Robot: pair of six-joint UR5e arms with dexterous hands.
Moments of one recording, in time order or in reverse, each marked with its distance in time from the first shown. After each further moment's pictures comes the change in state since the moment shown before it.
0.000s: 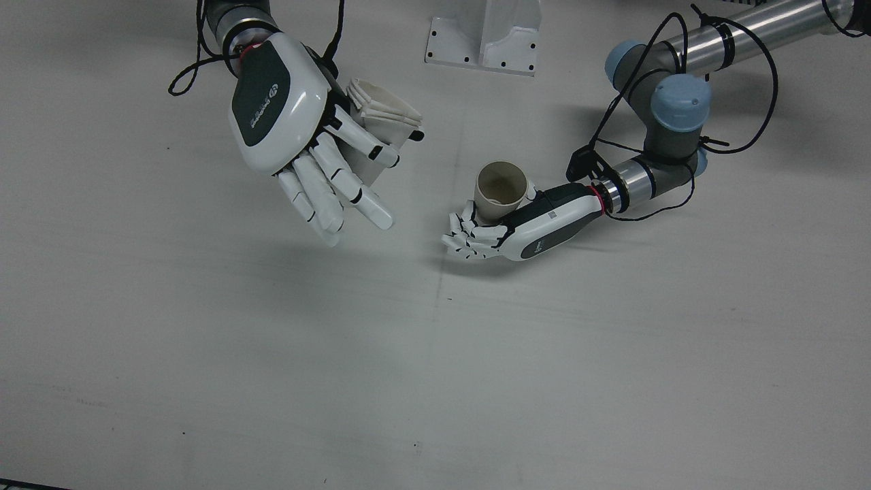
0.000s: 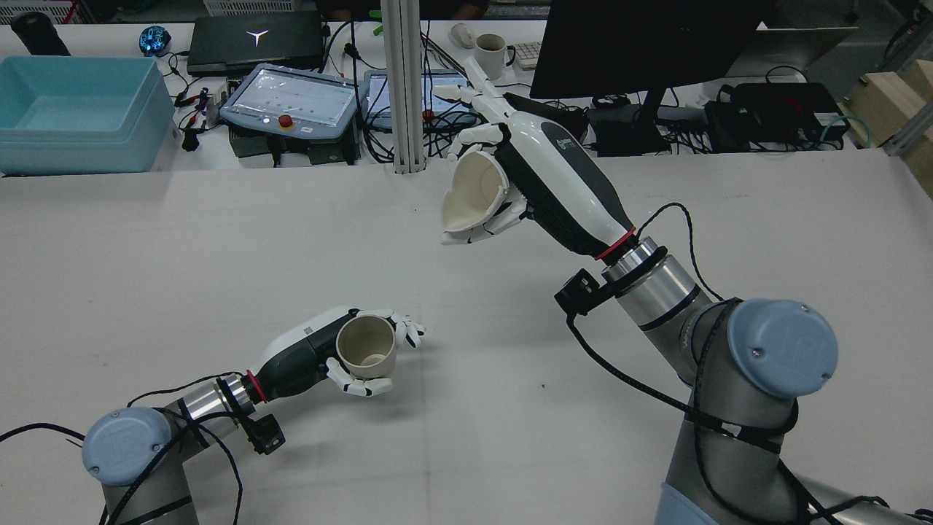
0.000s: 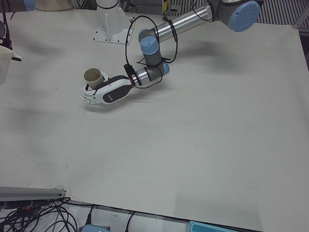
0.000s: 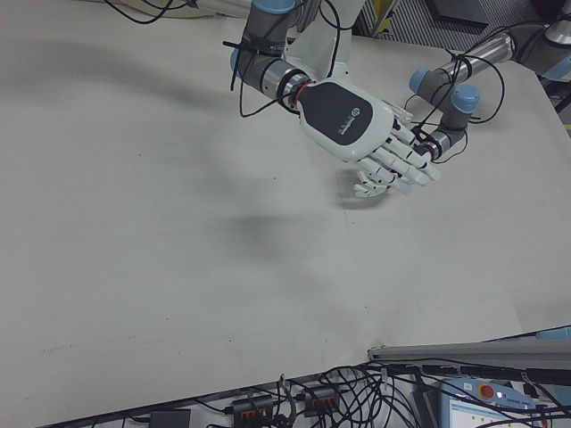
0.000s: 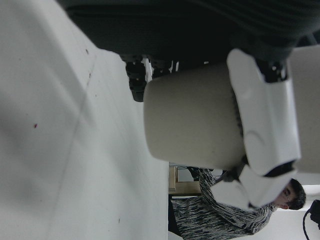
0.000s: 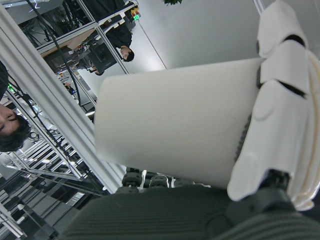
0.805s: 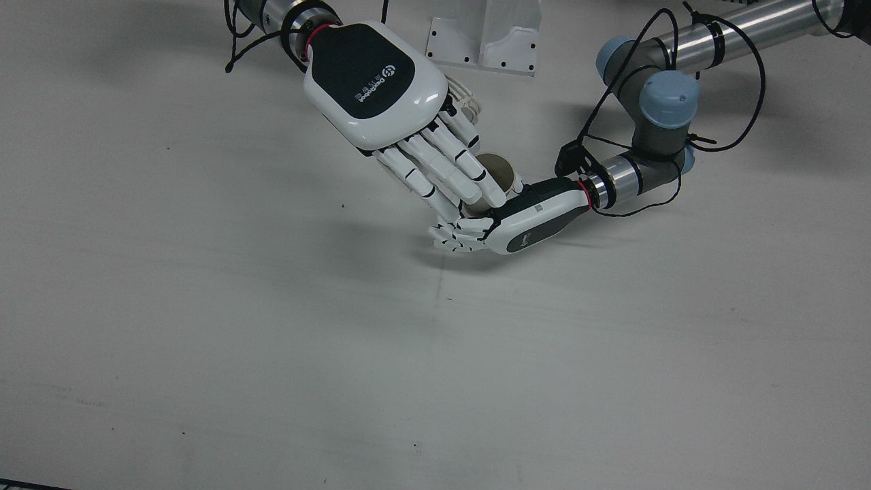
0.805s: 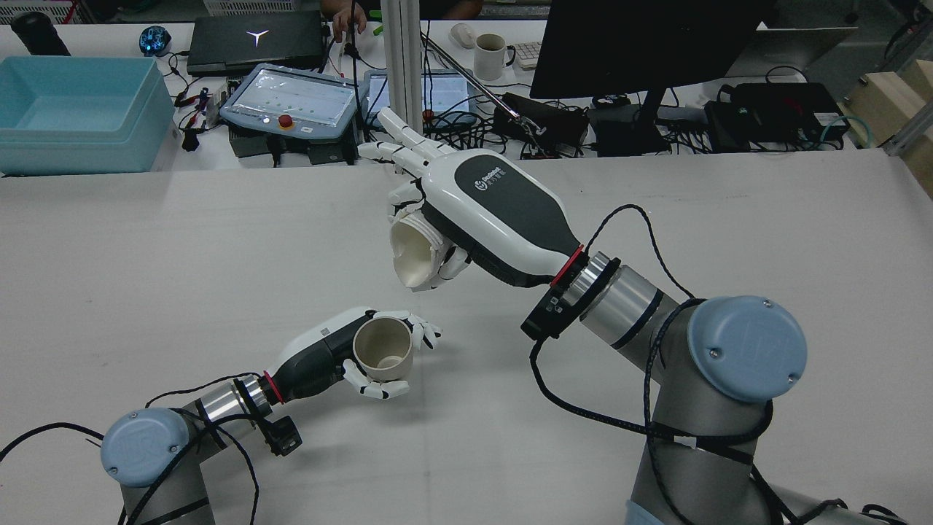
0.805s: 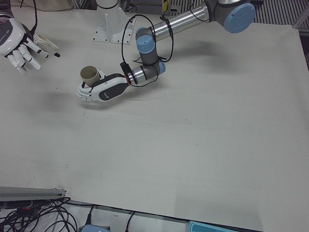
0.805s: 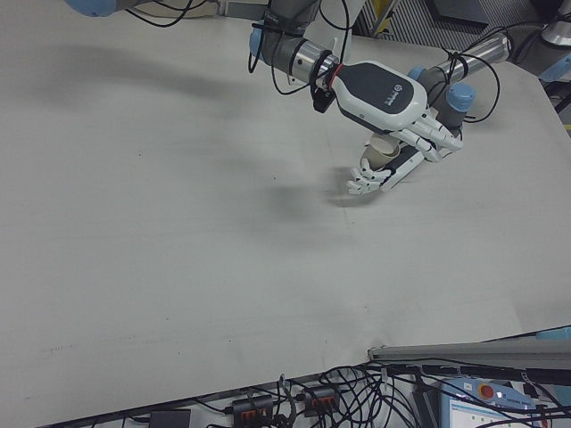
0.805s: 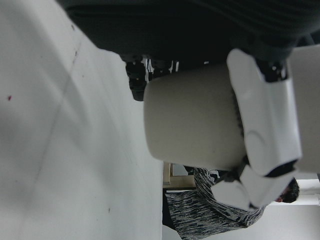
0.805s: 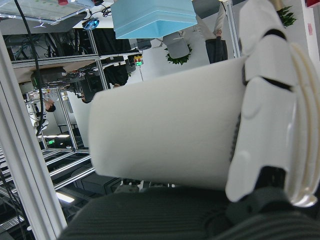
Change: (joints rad) left arm 0.015 -0.035 0.012 -0.002 -0.002 0.009; right arm -0.041 0.113 0.015 -0.207 -0.181 -0.288
